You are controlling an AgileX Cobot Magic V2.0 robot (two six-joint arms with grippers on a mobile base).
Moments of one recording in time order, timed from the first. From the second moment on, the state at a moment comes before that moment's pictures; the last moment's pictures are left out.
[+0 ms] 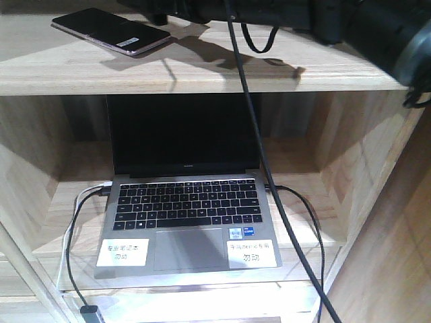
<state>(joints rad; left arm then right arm) -0.03 -0.02 0.03 -0.03 0.07 0.04 0.48 1.83 -1.87 1.12 0.59 -0.97</state>
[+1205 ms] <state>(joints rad) -0.03 -0.02 0.03 -0.03 0.07 0.04 0.48 1.01 -1.01 0.91 0.24 -0.96</state>
